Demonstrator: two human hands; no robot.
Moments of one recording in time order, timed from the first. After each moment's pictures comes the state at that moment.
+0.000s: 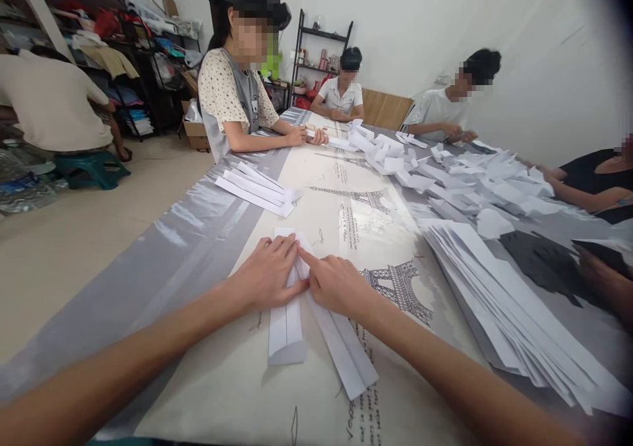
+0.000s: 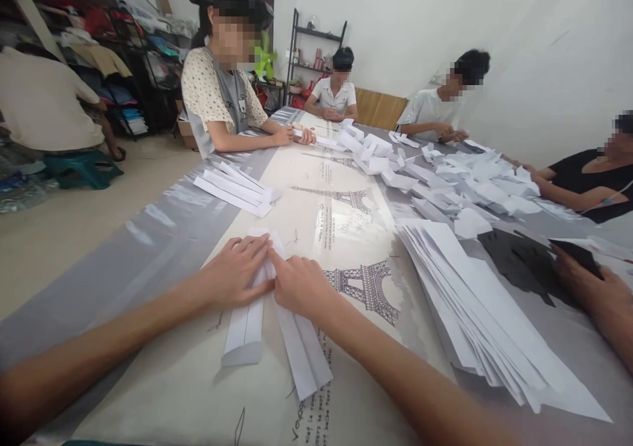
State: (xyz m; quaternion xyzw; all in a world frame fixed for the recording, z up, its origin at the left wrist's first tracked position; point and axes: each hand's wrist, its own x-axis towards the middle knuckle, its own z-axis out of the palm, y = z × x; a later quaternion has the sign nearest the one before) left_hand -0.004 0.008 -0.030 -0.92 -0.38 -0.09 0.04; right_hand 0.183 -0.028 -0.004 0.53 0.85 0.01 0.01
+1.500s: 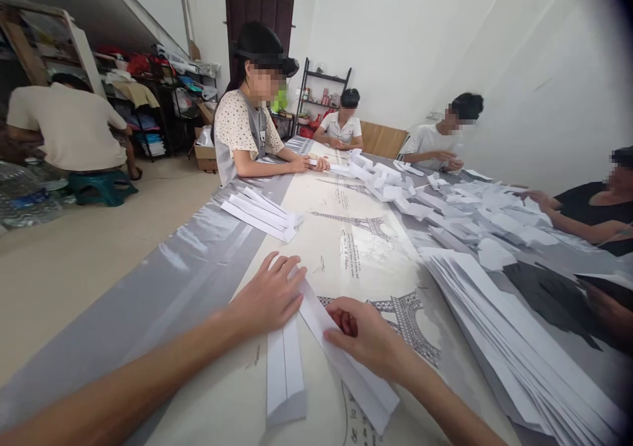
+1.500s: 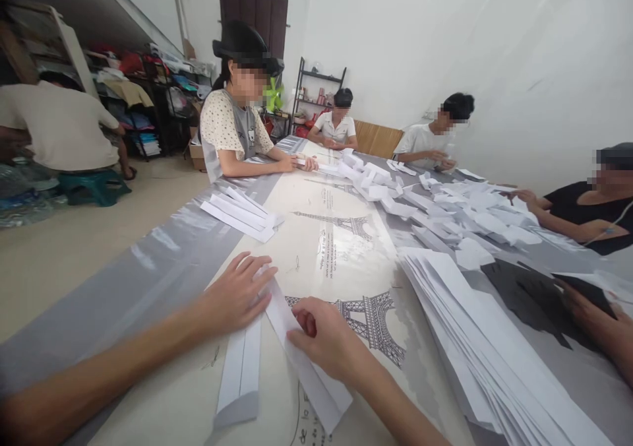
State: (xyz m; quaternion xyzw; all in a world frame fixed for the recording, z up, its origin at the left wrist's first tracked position) left_hand -0.008 0.017 -0.030 -0.92 -0.33 -0.18 0.11; right_hand 0.222 -0.054 -0.005 0.57 0.72 -0.35 -0.18
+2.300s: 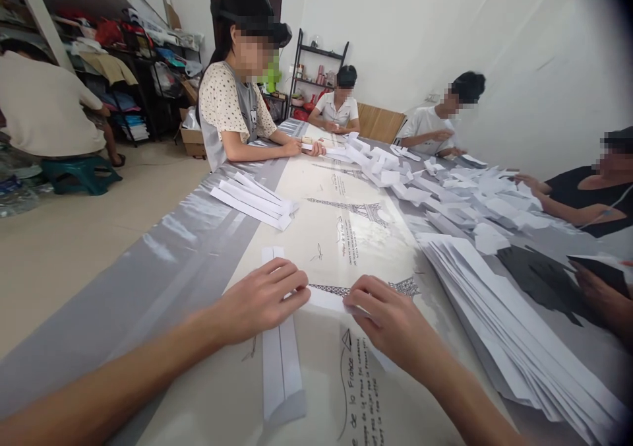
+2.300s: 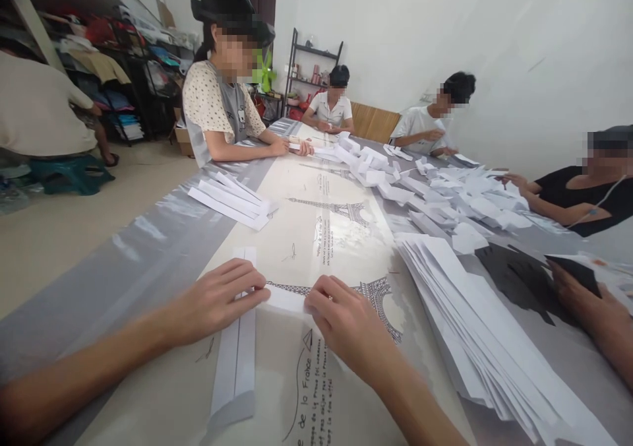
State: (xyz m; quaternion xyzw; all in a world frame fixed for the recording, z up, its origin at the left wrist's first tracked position) left_hand -0.014 0.004 -0.008 -0.93 -0.12 -0.30 0.16; right_hand 0.250 -0.065 0.002 0.47 0.86 -0.06 -0.21
